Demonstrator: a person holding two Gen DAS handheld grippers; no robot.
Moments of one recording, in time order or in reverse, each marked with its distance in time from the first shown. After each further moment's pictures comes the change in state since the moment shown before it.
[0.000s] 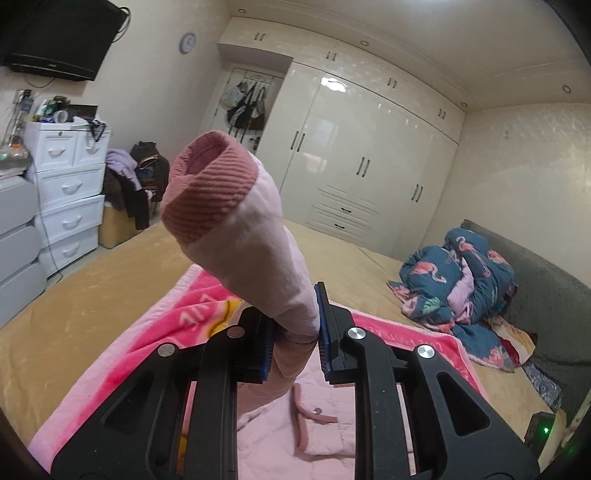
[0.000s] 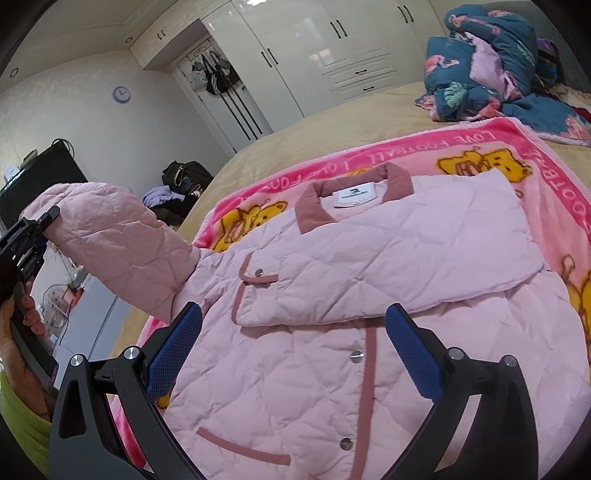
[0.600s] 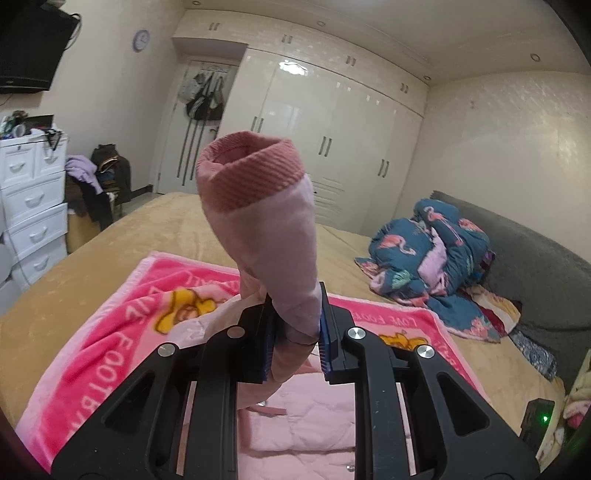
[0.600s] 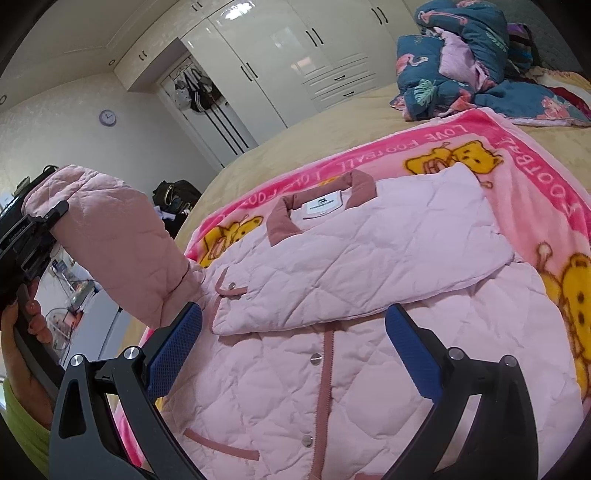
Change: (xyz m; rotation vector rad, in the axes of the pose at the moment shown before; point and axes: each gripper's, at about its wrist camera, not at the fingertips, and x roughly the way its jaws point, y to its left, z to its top) left arm 0.030 -0.078 -0.025 0.102 0.061 -0.115; right arm -0.023 -0.048 0.001 0.082 -0.041 -0.011
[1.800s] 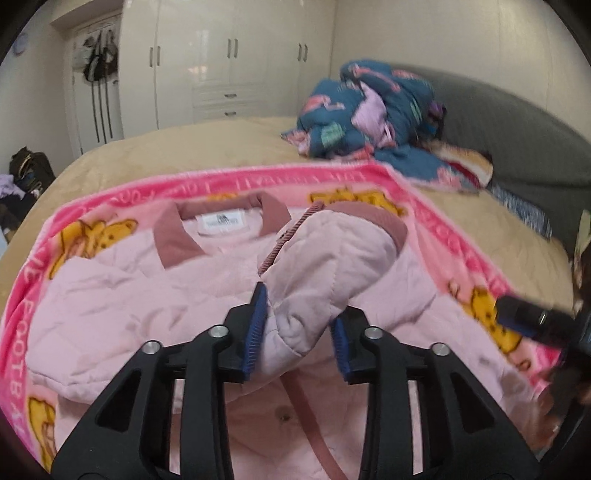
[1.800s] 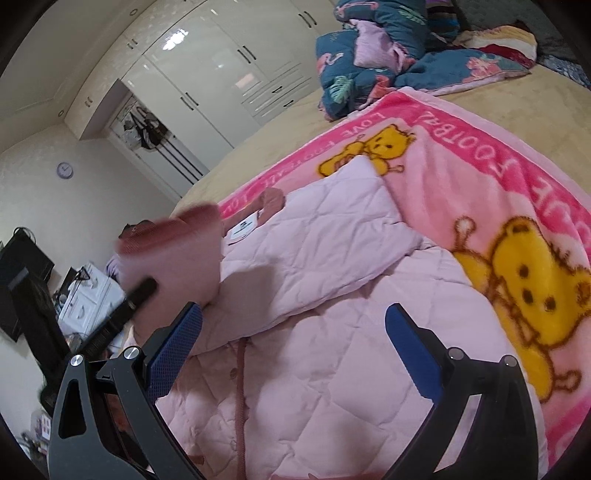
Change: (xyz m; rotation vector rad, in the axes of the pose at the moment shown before) left arm 0.117 -0.131 -0.171 0.326 0.402 -0.157; right arm -0.031 -0.109 -0.004 0.214 -0.061 -0.110
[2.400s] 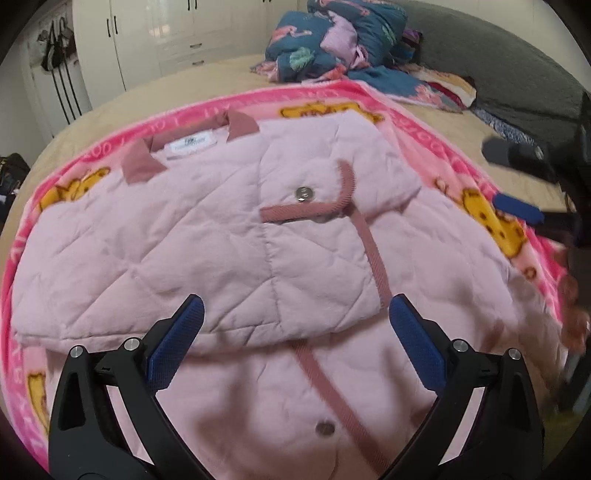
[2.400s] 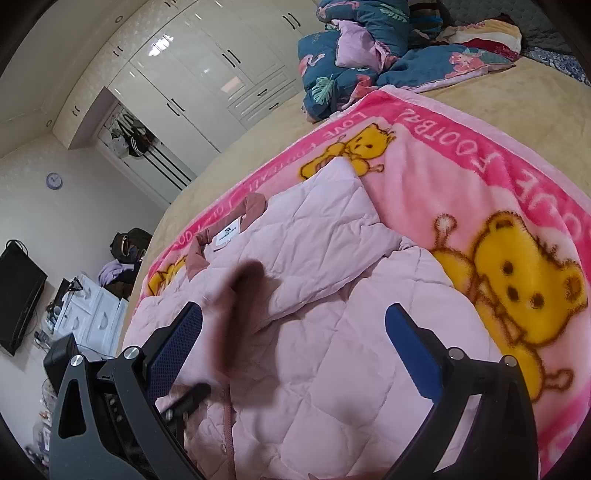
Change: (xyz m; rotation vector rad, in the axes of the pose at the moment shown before) left arm 0.004 -0.015 -0.058 0.105 0.256 -0.039; right arm 0.000 -0.008 0.000 0.024 0.003 -0.032
